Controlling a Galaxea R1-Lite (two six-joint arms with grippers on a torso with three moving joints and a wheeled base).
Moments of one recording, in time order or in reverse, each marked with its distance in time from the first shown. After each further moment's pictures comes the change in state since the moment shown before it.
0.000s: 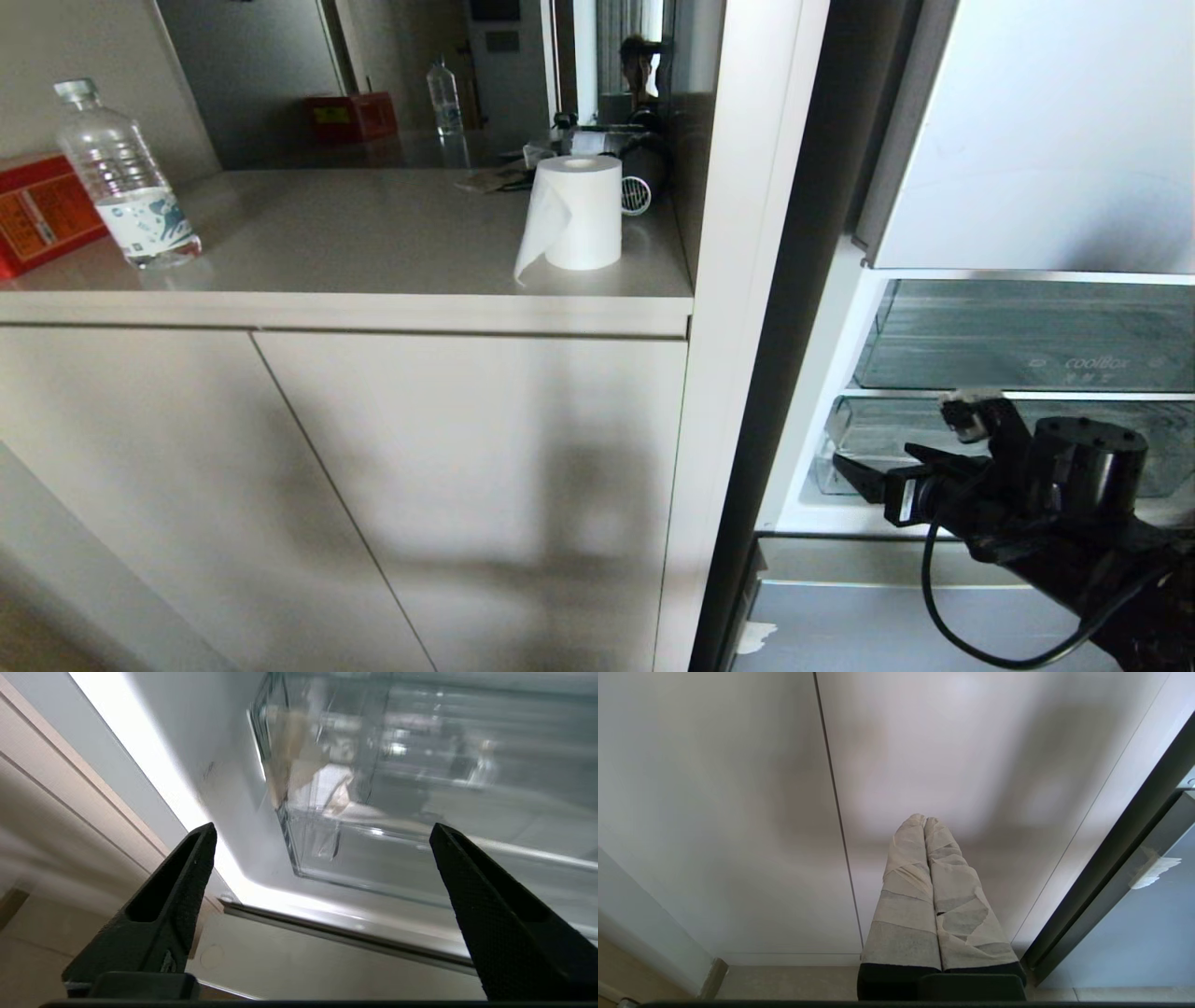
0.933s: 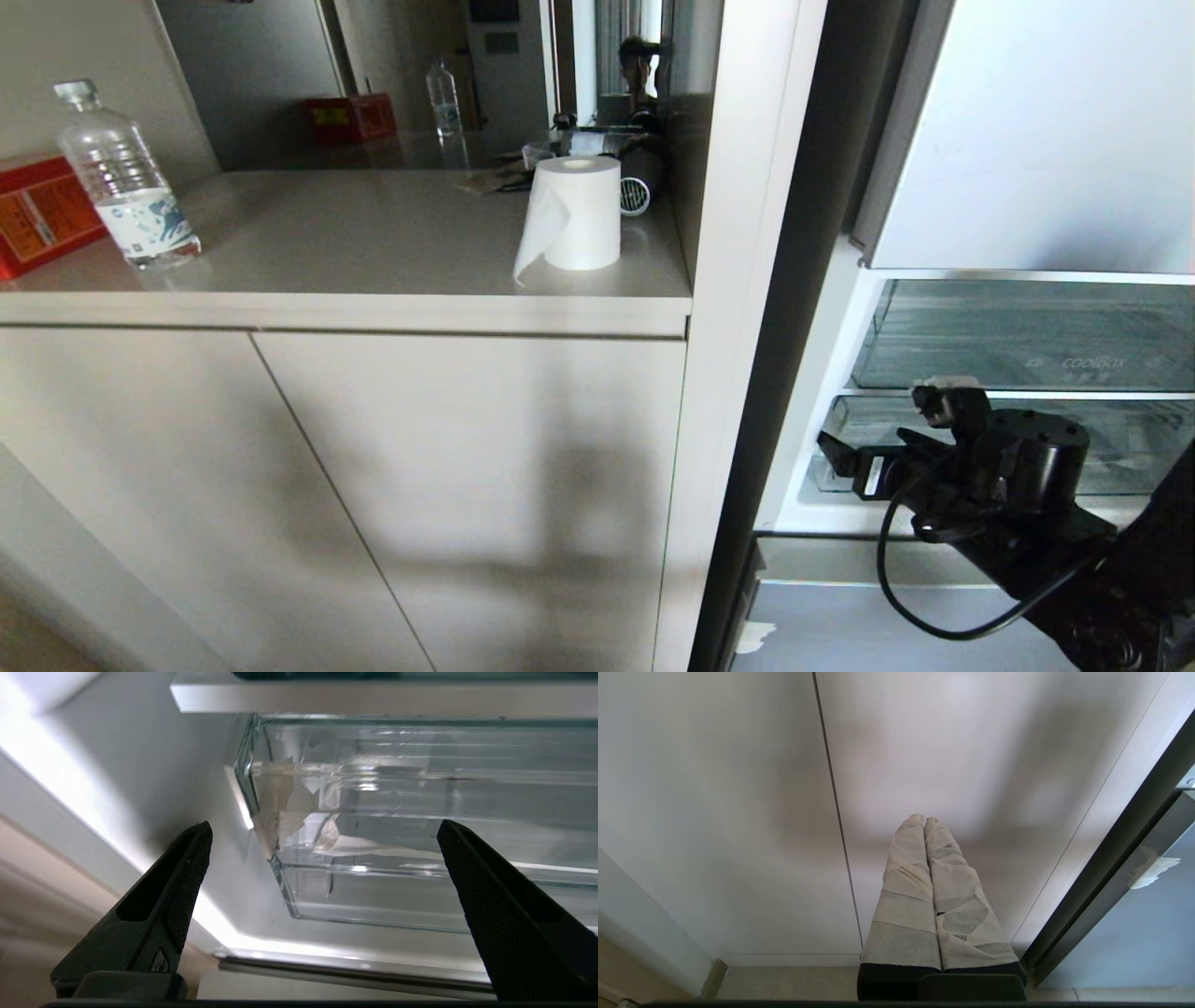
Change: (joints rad) left arm 0.000 0.000 0.000 0.000 0.000 0.000; right arm 0.094 0.089 -0.084 -0.068 -0.201 0.075
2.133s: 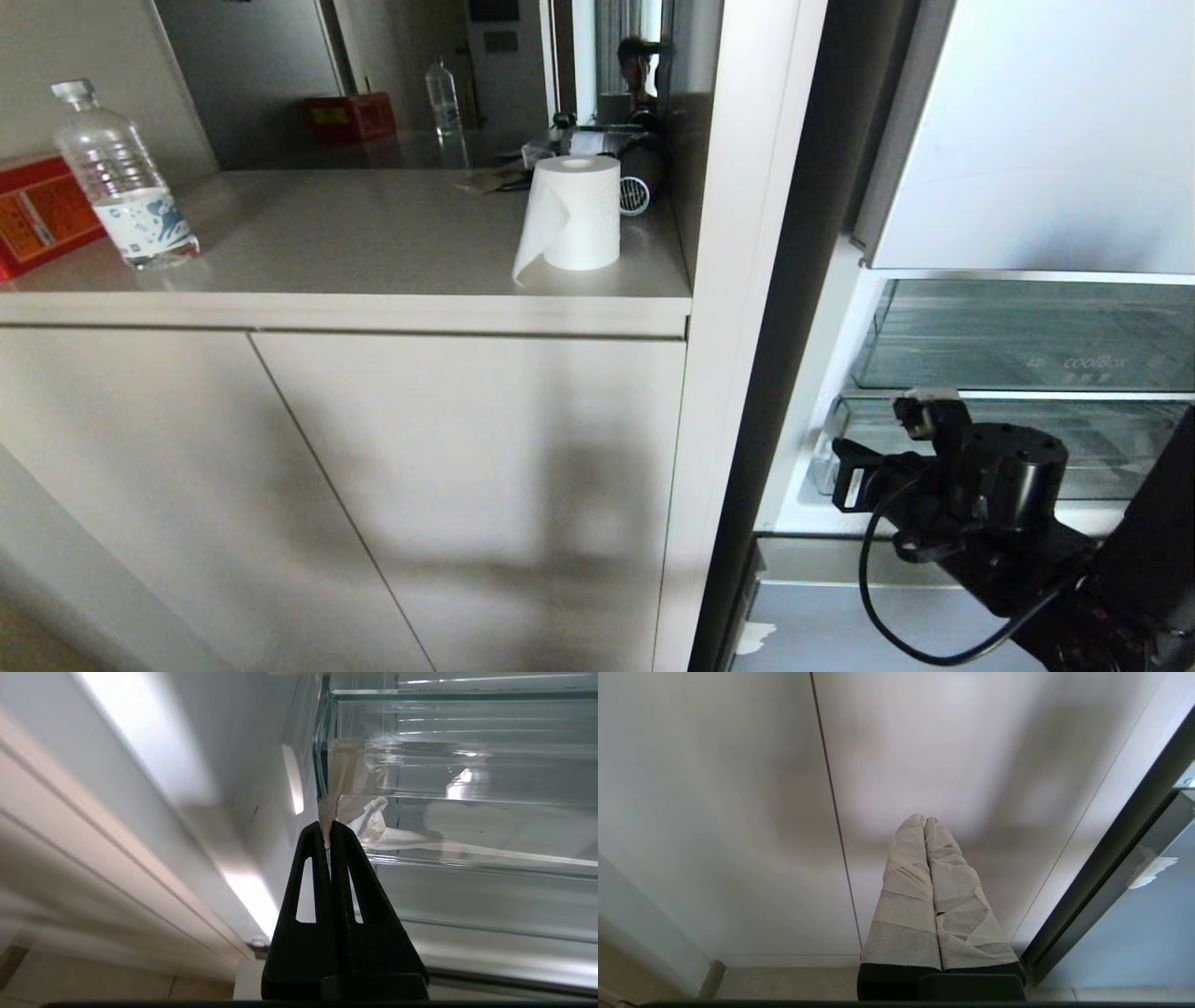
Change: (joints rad) left arm 0.000 0.000 0.000 0.000 0.000 0.000; right arm 0.076 0.016 0.043 -0.071 -0.007 0.037
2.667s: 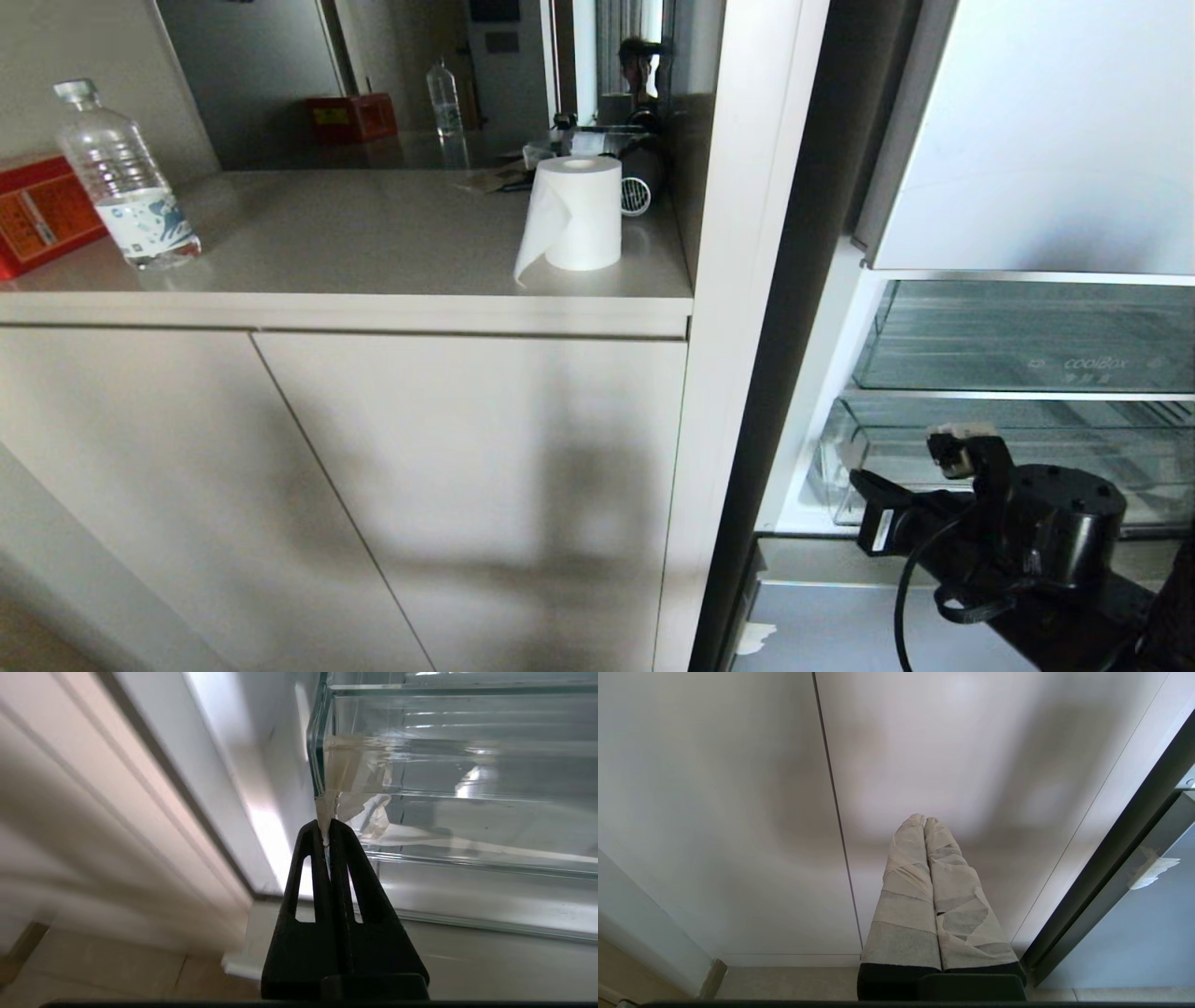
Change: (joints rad) left arm 0.000 0.000 0.000 0.000 0.000 0.000; right arm 0.011 -0.049 0.212 -0.087 0.006 0.025
